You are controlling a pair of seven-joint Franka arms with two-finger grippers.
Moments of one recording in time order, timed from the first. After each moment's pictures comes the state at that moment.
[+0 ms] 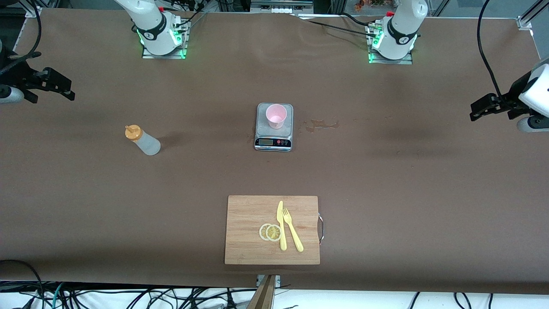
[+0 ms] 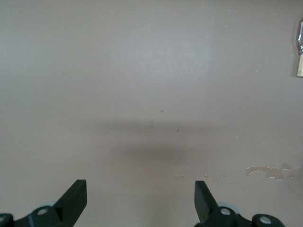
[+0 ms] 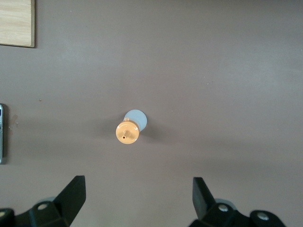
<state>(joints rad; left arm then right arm) -0.03 0.03 0.07 -1.65 0.05 1.61 -0.04 0.01 -0.09 -0.05 -1.75 0.01 1.66 -0.13</state>
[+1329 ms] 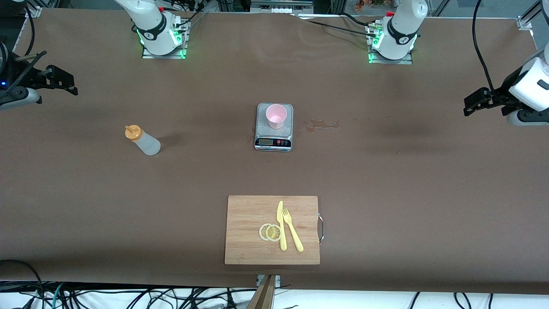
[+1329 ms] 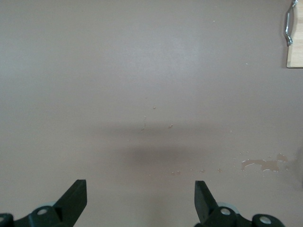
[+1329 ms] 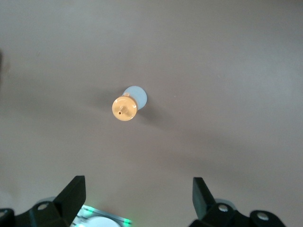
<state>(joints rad) -0.03 -0.01 0.01 -1.68 0.05 1.62 -0.03 0.01 -0.06 -0.07 -1.75 -0.01 1.59 -0.46</state>
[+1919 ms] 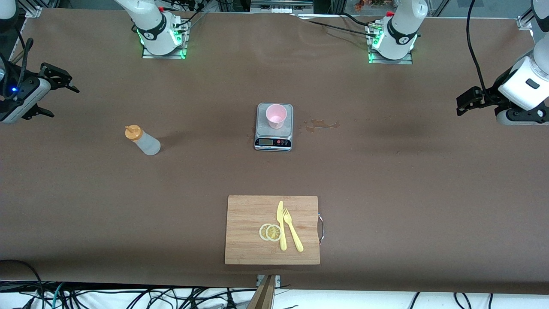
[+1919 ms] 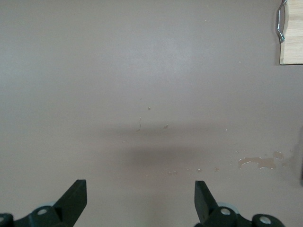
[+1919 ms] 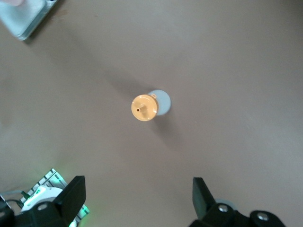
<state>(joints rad) -0.03 -0.01 0.00 -1.68 0.05 1.62 -0.03 -0.03 0.00 -0.11 -1.77 0.13 1.60 -1.01</state>
